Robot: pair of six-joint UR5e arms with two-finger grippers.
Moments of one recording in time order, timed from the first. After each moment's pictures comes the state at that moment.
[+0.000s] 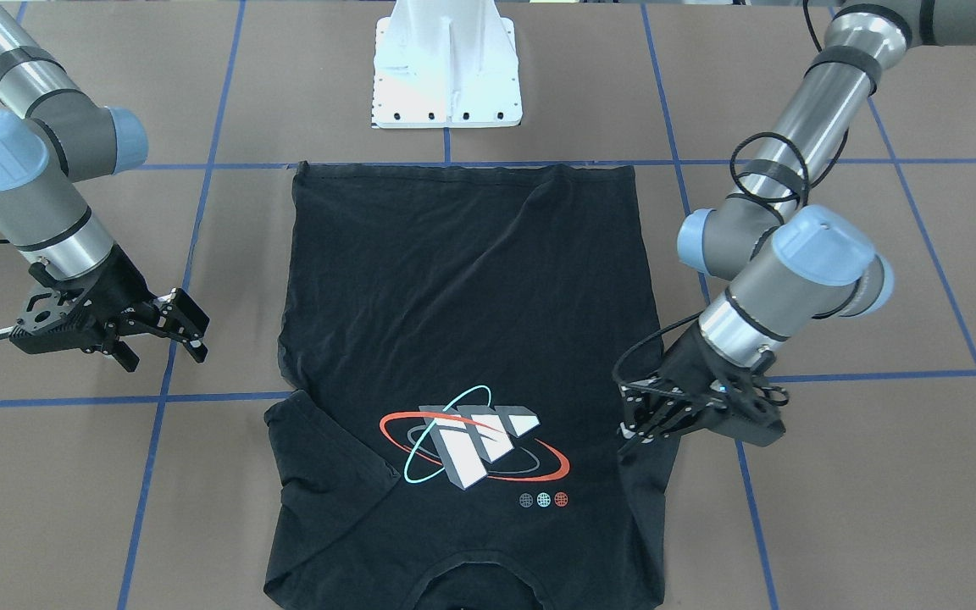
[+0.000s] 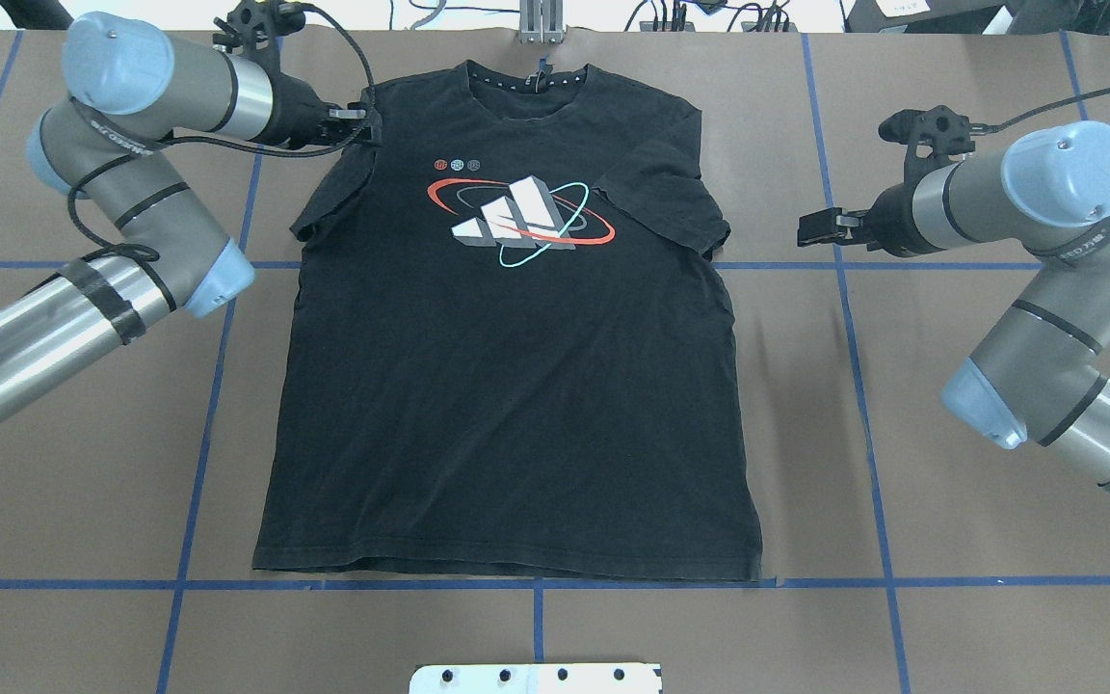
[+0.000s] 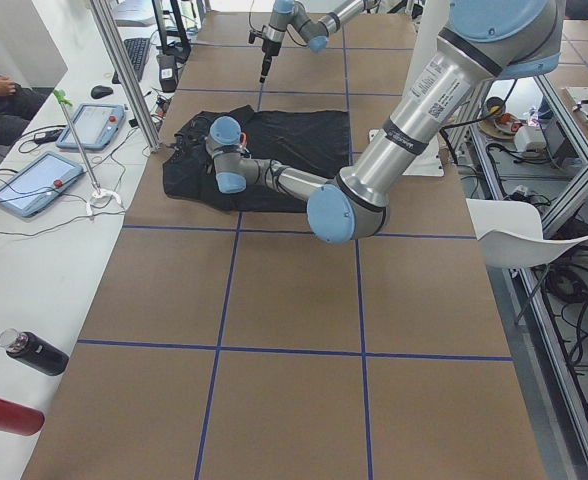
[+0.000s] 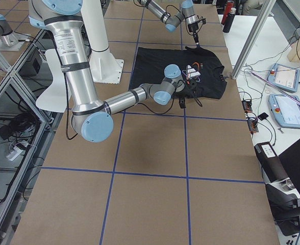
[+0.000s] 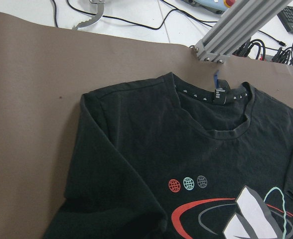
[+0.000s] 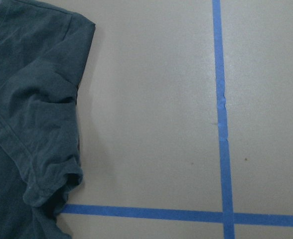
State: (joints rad) left arm -0.88 -2.30 -1.08 -2.64 -2.00 -1.17; right arm 0.86 -1.31 1.63 -0.93 1.93 1.06
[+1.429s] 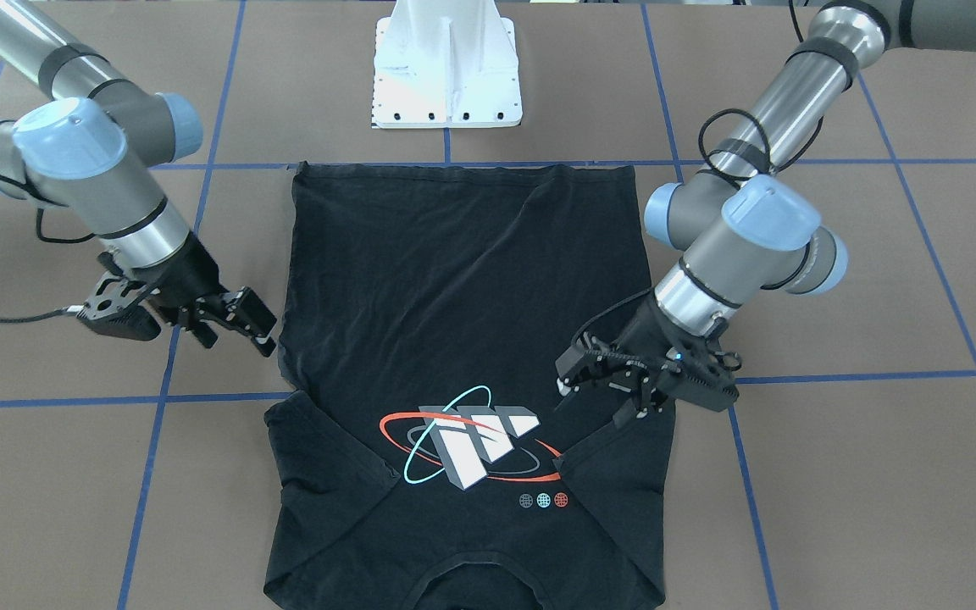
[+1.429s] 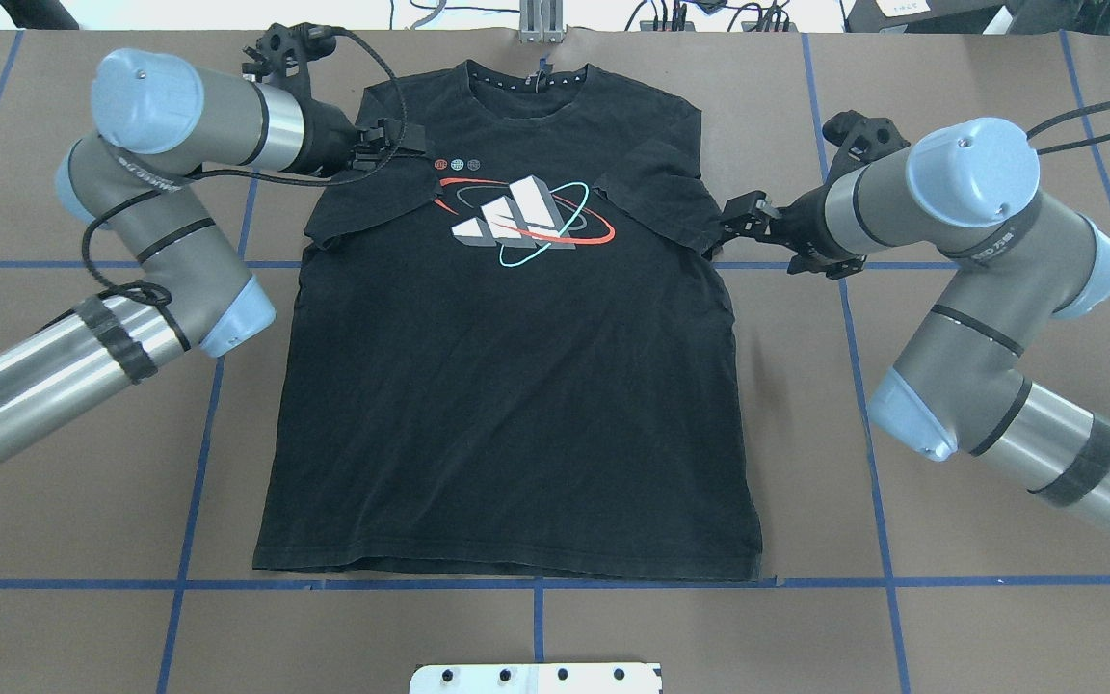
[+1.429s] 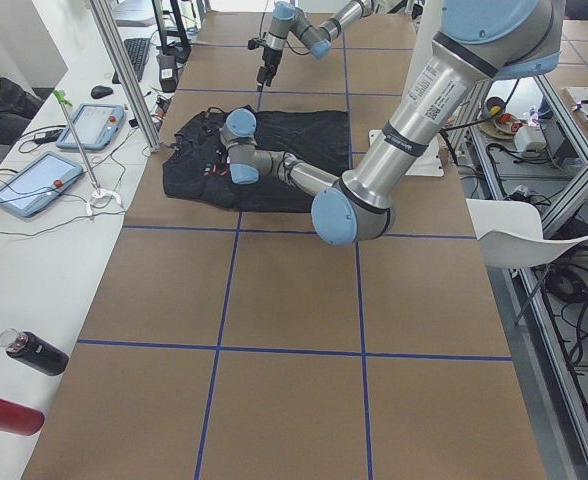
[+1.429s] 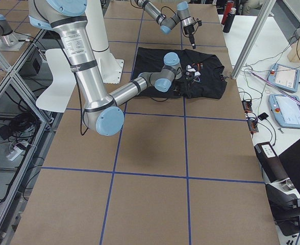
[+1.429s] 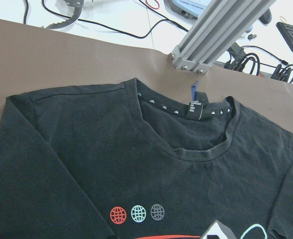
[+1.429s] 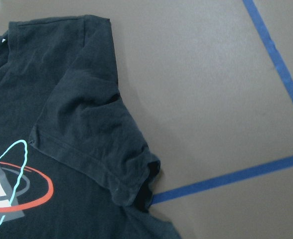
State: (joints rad) left arm -0.83 -2.19 -1.28 -2.62 -1.99 -1.22; right arm 0.75 -1.21 1.70 -1.08 1.90 1.55
